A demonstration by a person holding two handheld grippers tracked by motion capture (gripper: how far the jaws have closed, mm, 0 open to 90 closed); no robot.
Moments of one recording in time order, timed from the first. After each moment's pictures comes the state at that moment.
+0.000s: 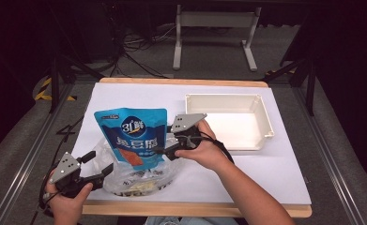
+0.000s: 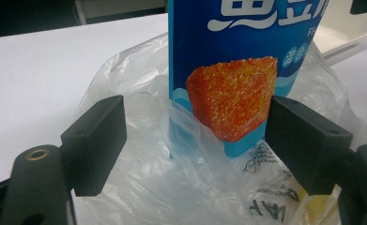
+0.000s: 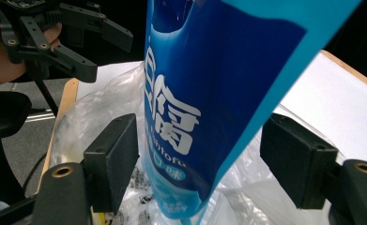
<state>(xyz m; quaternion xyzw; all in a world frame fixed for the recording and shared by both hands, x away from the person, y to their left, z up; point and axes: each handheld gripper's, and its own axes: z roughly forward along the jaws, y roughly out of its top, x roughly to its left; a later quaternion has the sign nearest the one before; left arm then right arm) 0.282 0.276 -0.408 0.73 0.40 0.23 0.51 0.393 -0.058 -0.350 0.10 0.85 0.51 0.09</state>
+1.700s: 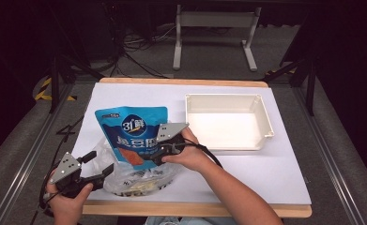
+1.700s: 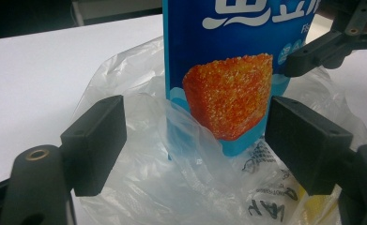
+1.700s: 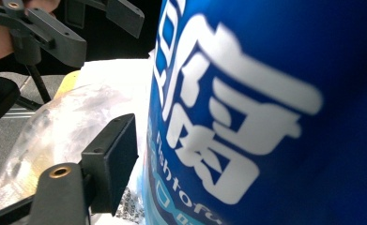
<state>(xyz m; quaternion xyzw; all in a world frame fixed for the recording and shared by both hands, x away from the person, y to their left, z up) 0.282 0.276 -0.408 0.73 0.40 0.23 0.51 0.406 -0.020 -0.399 0.05 0.84 0.53 0.08</state>
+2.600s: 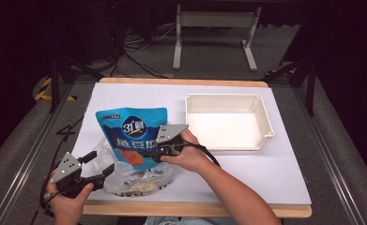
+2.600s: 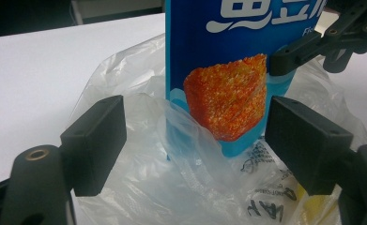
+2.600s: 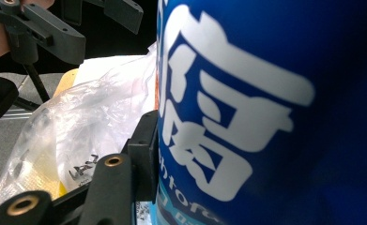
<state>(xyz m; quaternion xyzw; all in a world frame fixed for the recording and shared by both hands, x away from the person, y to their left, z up) 0.283 0.275 -0.409 0.73 0.40 0.22 0.51 0.402 -0.020 -0.401 0.07 0.85 0.52 0.08</state>
